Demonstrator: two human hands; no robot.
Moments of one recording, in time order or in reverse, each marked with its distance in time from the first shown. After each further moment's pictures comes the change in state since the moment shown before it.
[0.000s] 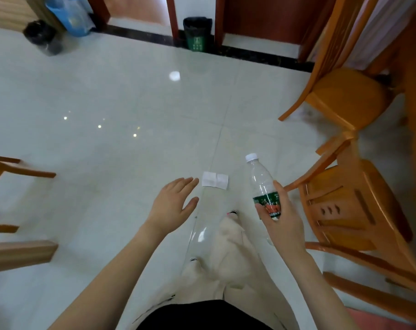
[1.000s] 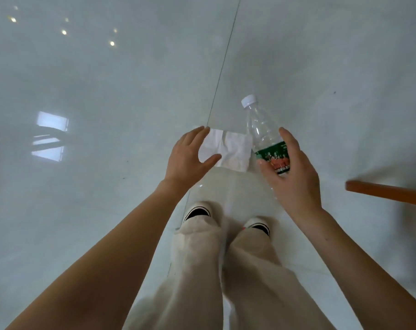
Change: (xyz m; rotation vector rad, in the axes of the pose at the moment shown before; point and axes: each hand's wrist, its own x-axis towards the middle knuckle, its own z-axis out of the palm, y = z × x) left_hand 0.361 -0.327 0.594 -0.174 -0.071 -0.233; right_hand 0.352 0.433 0.467 -0.054 -0.213 0.137
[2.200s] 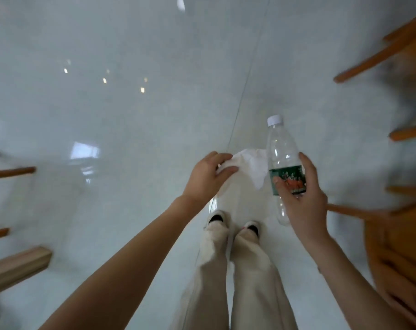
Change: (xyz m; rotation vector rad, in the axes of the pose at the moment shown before) left_hand -0.083 0.252 -0.354 -0.285 0.000 -0.016; right_hand -0.111 -0.271 -0.270 0.331 0.145 0.036
